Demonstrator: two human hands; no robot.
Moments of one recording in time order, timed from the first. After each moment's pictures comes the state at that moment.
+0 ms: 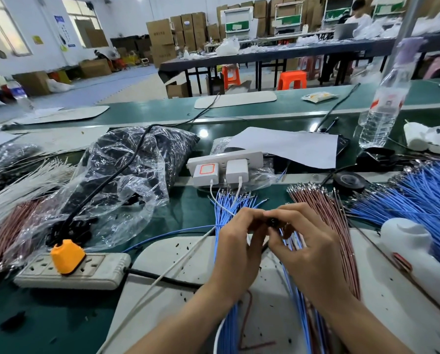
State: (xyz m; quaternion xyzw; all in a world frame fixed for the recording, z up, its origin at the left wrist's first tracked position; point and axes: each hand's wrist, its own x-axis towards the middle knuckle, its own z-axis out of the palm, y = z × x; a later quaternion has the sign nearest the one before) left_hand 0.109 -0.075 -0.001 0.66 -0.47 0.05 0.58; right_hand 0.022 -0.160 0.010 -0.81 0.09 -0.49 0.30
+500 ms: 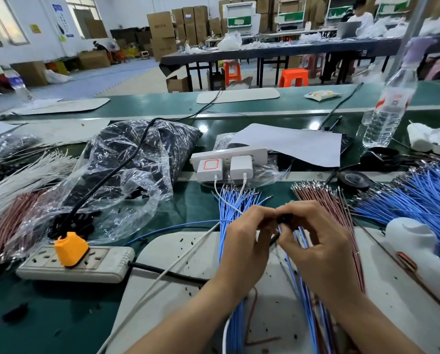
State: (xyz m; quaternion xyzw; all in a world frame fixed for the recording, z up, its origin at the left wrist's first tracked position) left_hand 0.113 -0.077 -0.006 0.66 -0.49 0.07 0.56; right_hand 0.020 -0.158 0.013 -0.79 0.08 -0.50 0.34
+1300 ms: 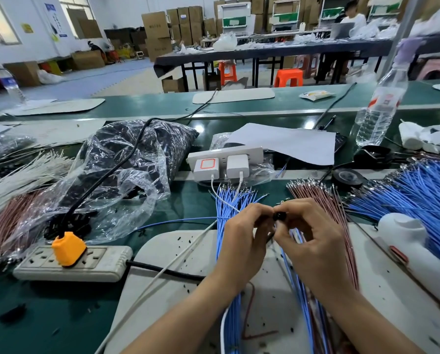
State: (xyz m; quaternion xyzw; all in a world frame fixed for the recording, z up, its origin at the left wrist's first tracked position) left_hand 0.113 -0.077 -0.005 0.67 -0.49 0.04 0.56; right_hand 0.021 -0.157 0.010 -0.78 0.09 -0.51 0.34
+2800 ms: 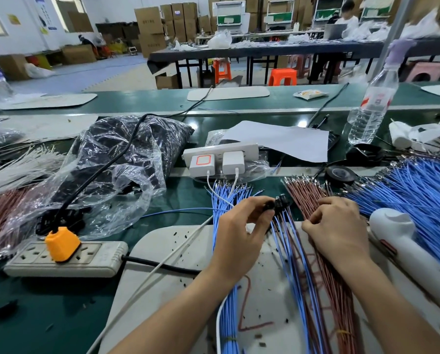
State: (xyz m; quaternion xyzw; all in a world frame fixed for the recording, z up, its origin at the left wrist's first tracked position) left_hand 0.113 -0.077 -0.006 0.66 -0.47 0.04 0.59; right_hand 0.009 -0.214 0.003 -0.87 0.44 -0.19 0.14
